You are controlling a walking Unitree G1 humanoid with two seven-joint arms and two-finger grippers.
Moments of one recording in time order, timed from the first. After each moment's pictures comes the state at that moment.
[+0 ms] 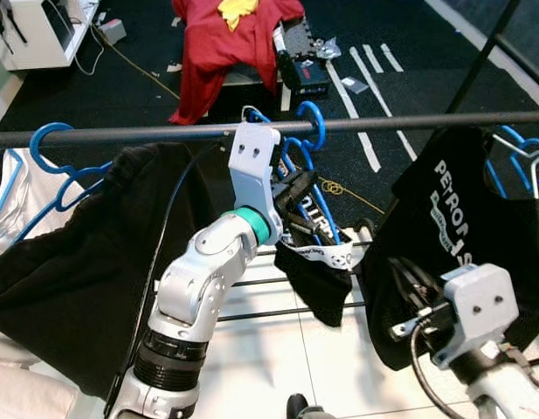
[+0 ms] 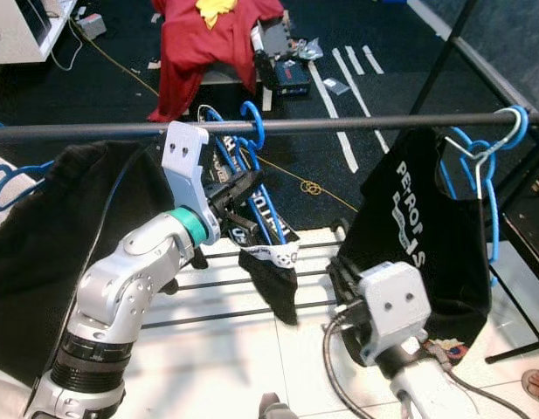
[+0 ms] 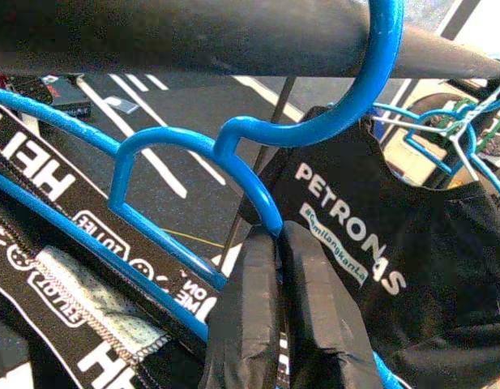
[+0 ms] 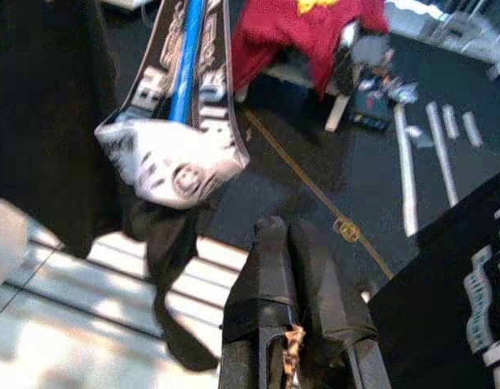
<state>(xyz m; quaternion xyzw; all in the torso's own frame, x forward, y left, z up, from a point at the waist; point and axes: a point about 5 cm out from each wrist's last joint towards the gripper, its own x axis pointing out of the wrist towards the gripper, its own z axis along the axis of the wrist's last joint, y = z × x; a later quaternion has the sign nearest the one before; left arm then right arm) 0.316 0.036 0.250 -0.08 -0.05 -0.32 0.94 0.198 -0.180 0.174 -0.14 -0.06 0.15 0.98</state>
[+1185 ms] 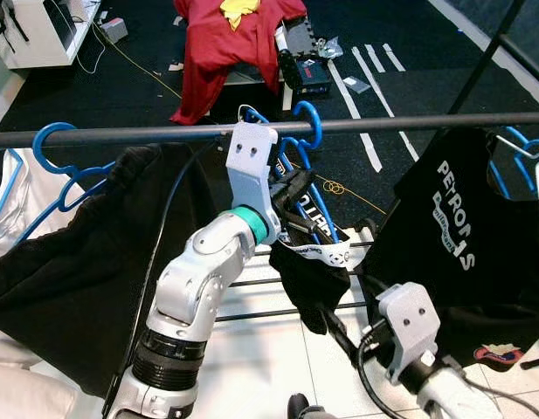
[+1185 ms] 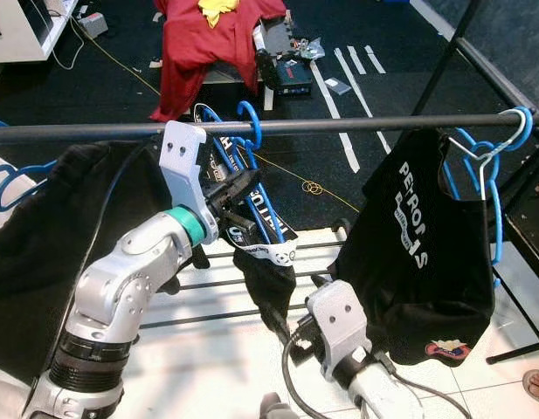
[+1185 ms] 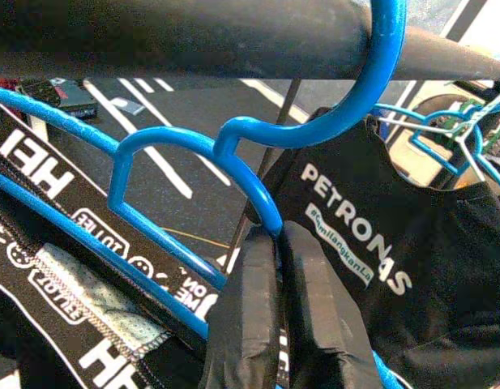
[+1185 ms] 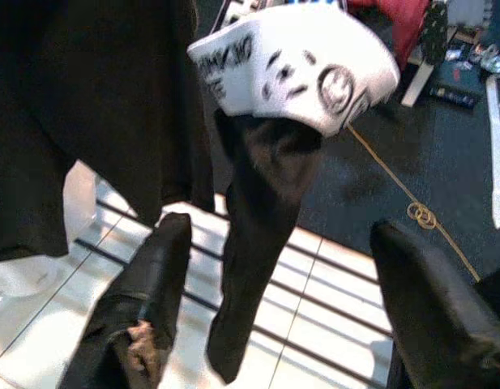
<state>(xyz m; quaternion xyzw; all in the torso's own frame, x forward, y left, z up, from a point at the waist) 0.316 0.038 0.250 -0.08 -0.05 -0.32 0.94 0.223 -0.156 0.135 -0.13 -0.03 0.22 0.97</state>
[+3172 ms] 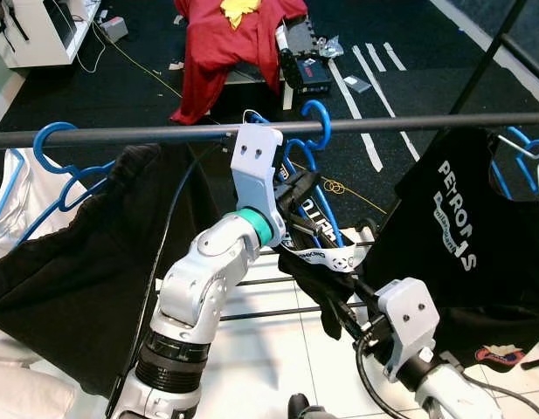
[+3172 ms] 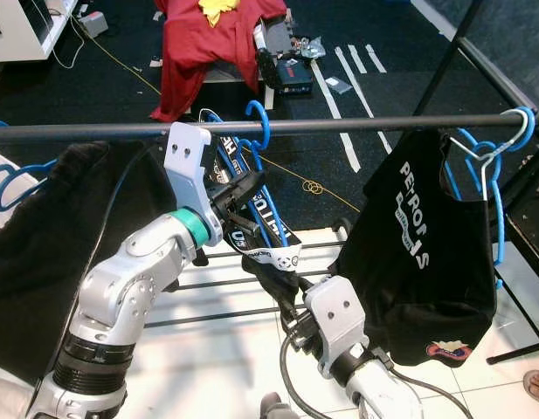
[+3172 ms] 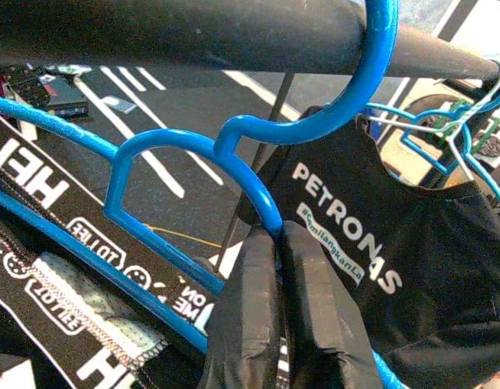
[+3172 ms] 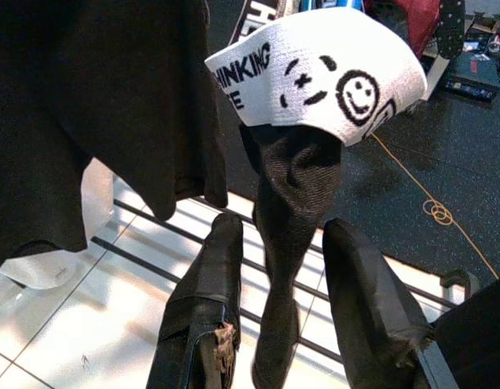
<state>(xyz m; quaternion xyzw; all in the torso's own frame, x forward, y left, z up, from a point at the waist) 0.314 0.033 0.249 -0.09 -0.05 -0.32 0.94 0.219 -0.152 0.136 -0.11 -0.02 0.23 0.97</state>
